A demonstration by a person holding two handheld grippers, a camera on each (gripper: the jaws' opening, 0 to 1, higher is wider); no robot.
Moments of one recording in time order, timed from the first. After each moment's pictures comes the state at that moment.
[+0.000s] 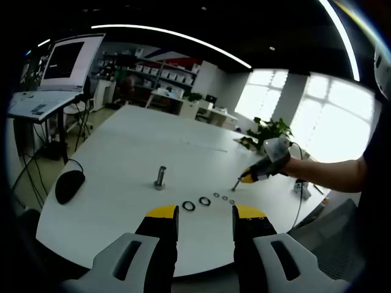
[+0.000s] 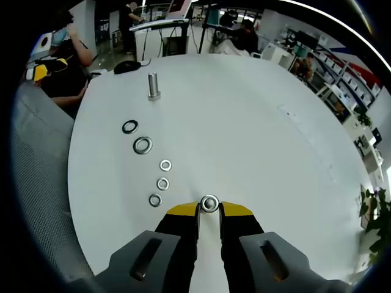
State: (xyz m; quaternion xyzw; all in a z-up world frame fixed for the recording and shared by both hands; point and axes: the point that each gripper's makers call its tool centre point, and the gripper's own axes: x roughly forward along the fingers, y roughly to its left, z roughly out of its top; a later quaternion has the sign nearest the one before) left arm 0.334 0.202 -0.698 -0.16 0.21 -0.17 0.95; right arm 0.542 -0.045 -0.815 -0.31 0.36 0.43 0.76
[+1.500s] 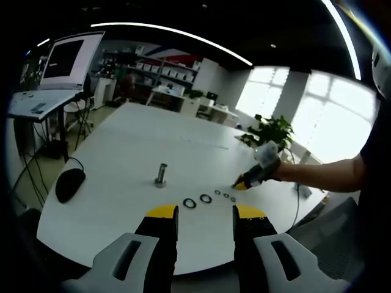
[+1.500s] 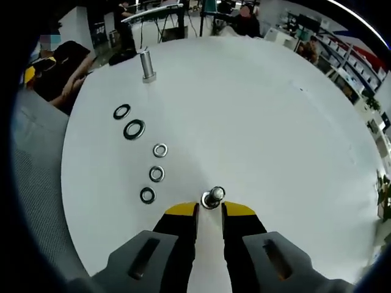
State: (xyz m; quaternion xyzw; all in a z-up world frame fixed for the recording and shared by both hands) left arm 0.334 0.206 -0.707 -0.15 0.22 -0.17 0.95; right arm 0.538 -0.049 -0.862 -0.28 0.42 0.44 0.75
